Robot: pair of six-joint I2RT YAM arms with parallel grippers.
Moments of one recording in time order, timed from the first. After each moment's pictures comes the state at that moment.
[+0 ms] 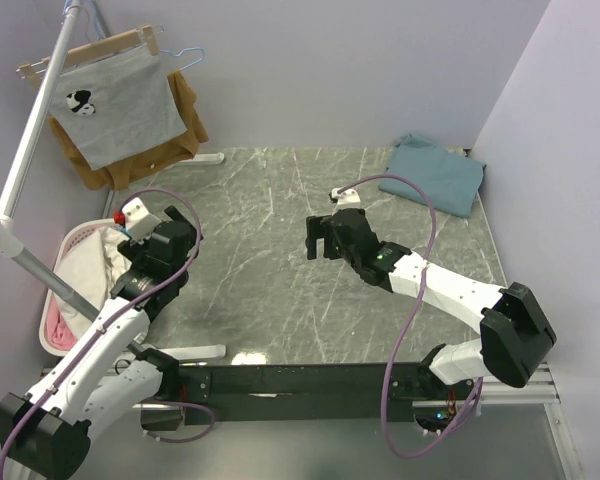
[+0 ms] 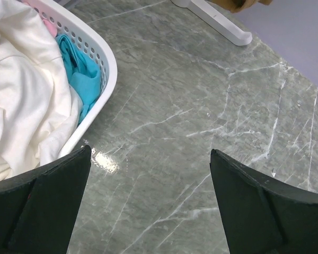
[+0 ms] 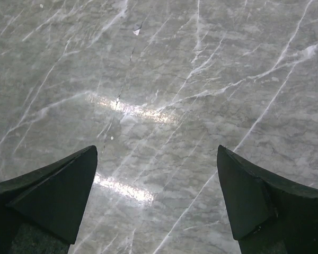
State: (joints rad) left arm -0.41 0.86 0.72 -0.39 -0.79 -0.76; right arm 0.74 1.37 0.88 -0.09 0.29 0.39
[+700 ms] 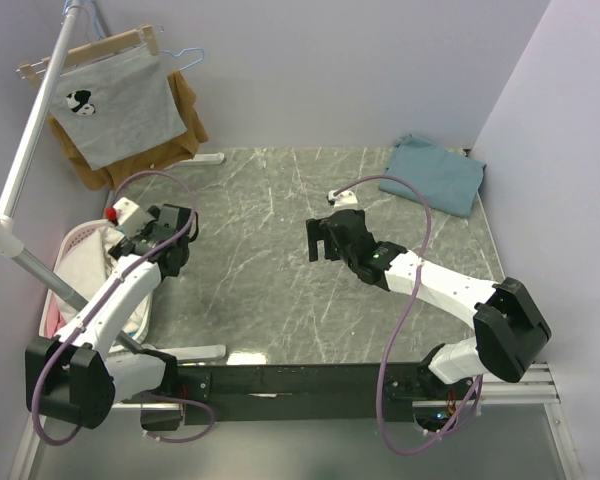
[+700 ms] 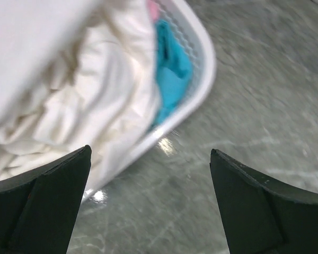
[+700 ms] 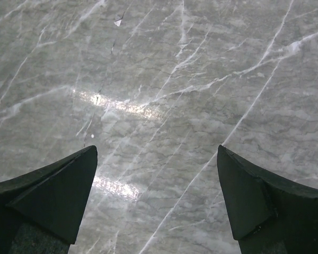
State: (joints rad) left arm -0.28 1.16 0.87 -0.67 -0.90 -0.99; right arm 0.74 1.40 0.89 -0.10 0.33 0.36
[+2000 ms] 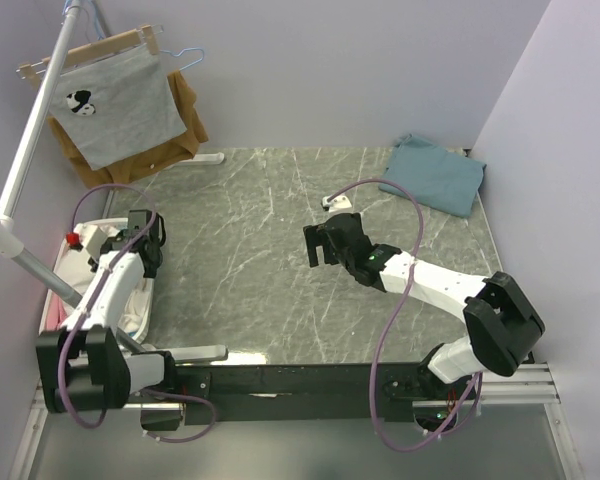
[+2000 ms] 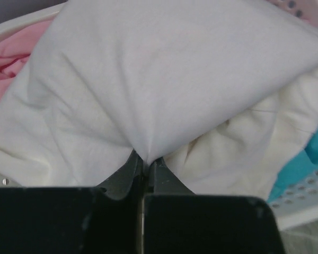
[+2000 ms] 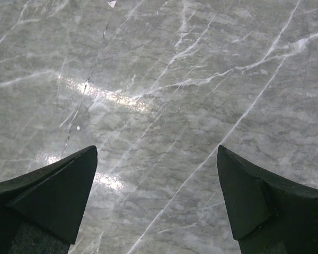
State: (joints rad) left arm 0.06 1.24 0.83 -0.83 -0.96 -1.17; right arm 0.74 1.44 0.86 -0.06 0.32 0.28
